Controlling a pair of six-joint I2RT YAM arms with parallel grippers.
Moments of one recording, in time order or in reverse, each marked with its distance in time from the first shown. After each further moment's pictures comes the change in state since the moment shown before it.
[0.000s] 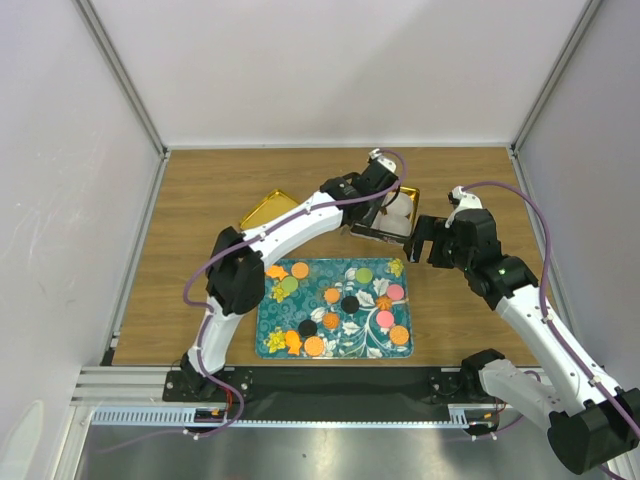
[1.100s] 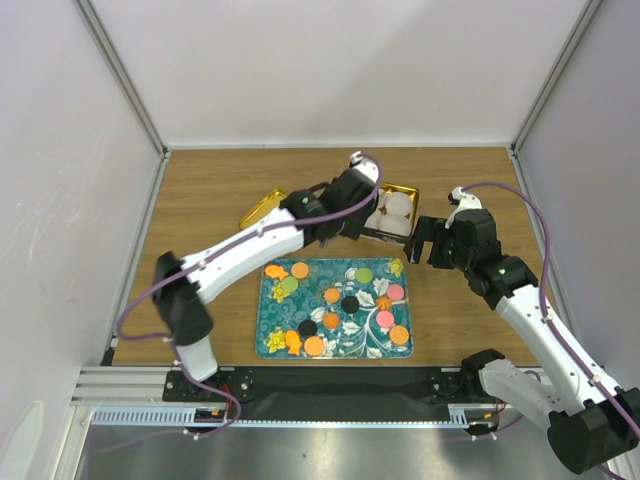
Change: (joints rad) left arm -0.047 -0.323 -0.242 -0.009 0.017 -0.011; right arm -0.002 0.003 0.000 -0.008 -0.002 -0.002
